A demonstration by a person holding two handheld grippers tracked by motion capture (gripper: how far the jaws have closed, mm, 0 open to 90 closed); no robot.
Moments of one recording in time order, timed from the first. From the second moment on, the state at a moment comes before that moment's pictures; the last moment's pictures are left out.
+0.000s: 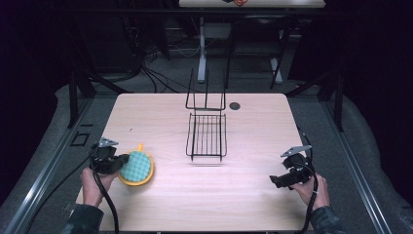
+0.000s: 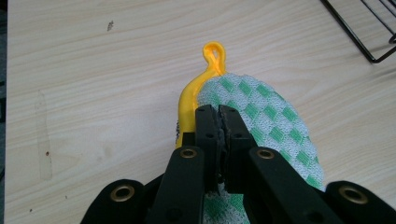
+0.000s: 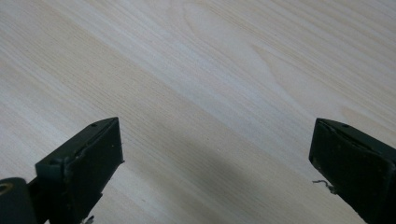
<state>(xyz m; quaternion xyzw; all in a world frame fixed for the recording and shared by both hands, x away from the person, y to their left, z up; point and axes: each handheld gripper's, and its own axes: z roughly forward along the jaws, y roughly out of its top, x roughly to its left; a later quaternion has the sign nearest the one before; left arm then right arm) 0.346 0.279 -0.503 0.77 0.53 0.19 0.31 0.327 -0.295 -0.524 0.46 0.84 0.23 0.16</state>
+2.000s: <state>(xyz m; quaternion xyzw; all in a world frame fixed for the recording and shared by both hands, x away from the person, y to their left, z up) 0.354 0.248 -0.450 0.77 0.48 0.20 0.38 0.326 -0.293 -0.522 0.46 0.84 0.22 0.17</state>
